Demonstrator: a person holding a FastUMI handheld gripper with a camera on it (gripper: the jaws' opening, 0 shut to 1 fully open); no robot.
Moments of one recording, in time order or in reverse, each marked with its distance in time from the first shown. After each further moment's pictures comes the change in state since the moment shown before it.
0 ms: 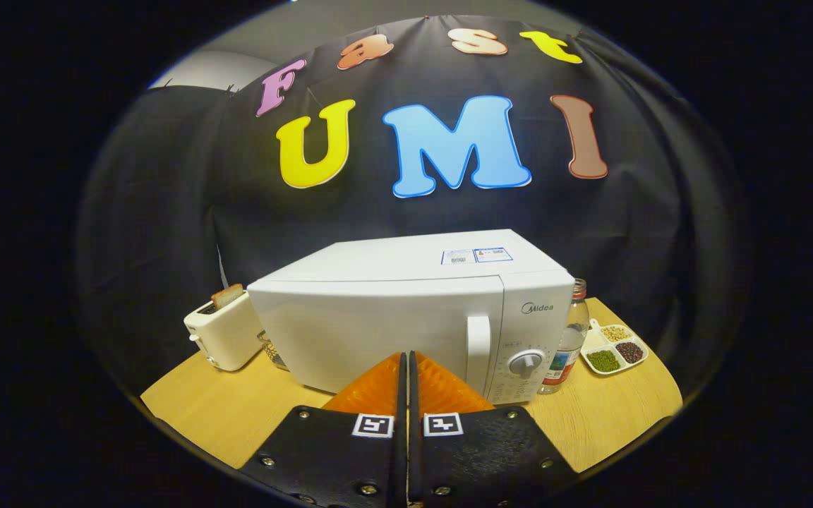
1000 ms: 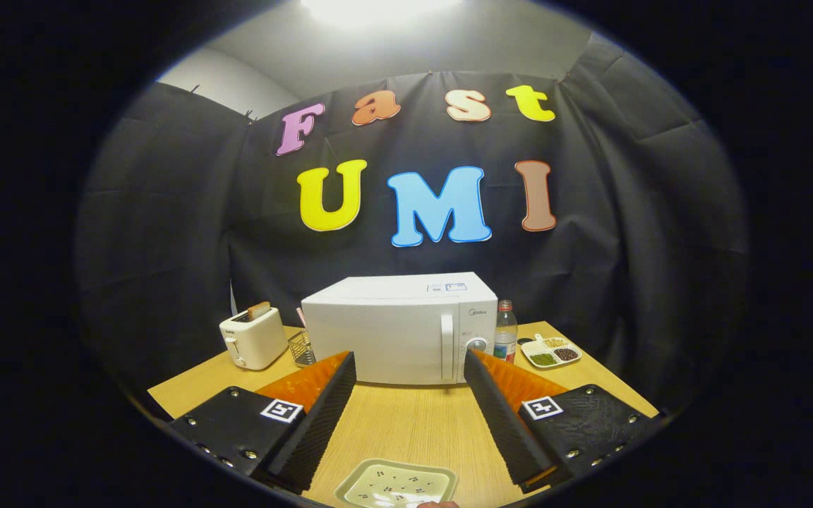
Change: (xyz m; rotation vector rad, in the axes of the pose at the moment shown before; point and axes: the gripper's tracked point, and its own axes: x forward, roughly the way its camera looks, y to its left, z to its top) arm -0.192 0.023 -0.003 -0.042 -0.173 -0.090
